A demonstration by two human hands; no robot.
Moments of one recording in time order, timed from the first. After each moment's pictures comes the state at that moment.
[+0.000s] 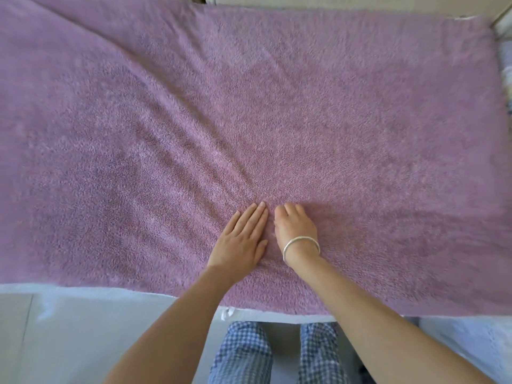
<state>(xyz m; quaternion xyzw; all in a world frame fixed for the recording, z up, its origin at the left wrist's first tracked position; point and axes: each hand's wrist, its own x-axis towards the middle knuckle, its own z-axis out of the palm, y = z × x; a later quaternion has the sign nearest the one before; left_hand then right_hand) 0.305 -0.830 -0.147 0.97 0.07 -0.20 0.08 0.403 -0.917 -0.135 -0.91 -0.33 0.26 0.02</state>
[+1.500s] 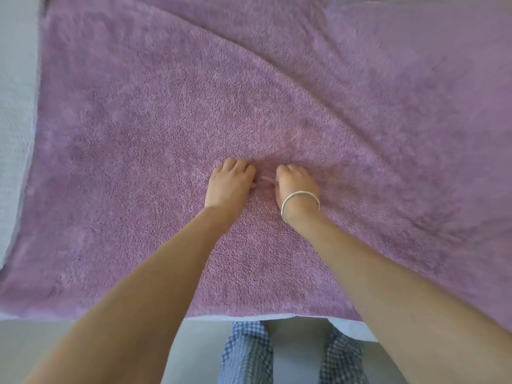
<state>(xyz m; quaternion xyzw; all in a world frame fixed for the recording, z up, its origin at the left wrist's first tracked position) 0.250 -0.494 -0.143 0.98 0.15 -0.13 0.09 0.318 -0.597 -0.132 -0.93 -0.27 0.25 0.02</state>
